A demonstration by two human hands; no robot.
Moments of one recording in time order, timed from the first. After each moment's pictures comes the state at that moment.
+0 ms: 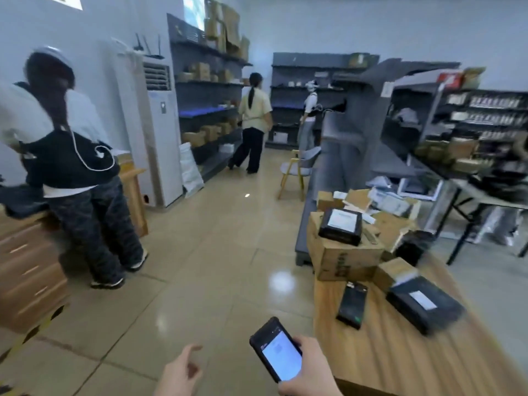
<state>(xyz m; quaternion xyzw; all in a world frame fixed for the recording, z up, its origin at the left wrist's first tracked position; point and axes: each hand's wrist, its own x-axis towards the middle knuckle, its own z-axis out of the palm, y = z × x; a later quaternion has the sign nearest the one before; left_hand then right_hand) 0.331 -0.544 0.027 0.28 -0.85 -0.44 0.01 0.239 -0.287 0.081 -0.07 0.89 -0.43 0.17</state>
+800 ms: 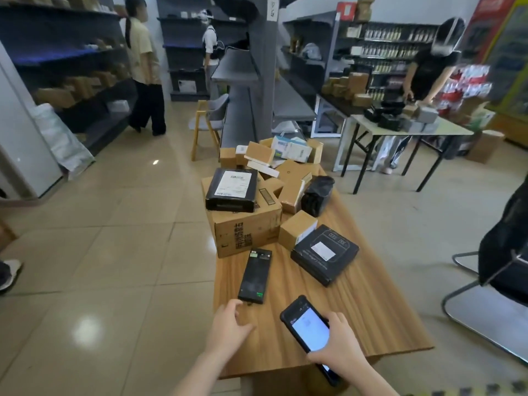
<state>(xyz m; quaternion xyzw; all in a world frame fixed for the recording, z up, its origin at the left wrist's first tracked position) 0.076 -0.245 -0.027 0.10 -0.91 -0.39 -0.09 0.118 -0.008 0.031 0.13 0.94 -0.29 0.15</state>
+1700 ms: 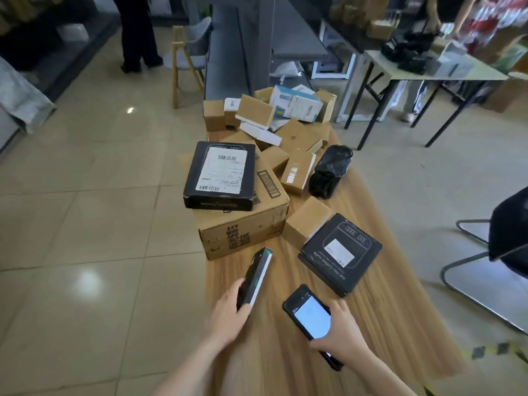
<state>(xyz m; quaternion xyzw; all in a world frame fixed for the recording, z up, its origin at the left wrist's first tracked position) -0.066 -0.255 -0.074 0.03 -0.89 -0.41 -0.20 -0.017 -0.006 -0.022 0.16 0.92 -0.28 0.21</state>
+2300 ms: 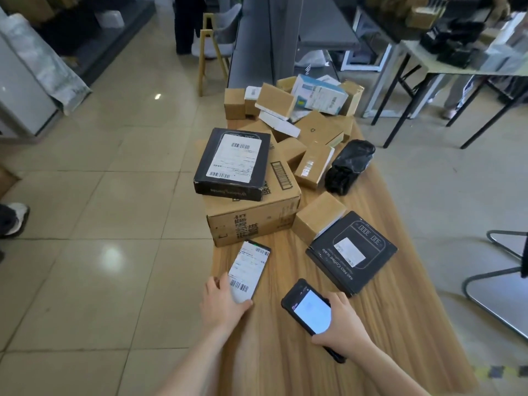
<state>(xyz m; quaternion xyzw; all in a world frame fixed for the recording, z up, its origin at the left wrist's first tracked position) -0.057 -0.249 -0.080 0.18 -0.94 -0.25 -0.13 -0.036 0.004 -0.025 0.06 0.94 -0.23 0.24</state>
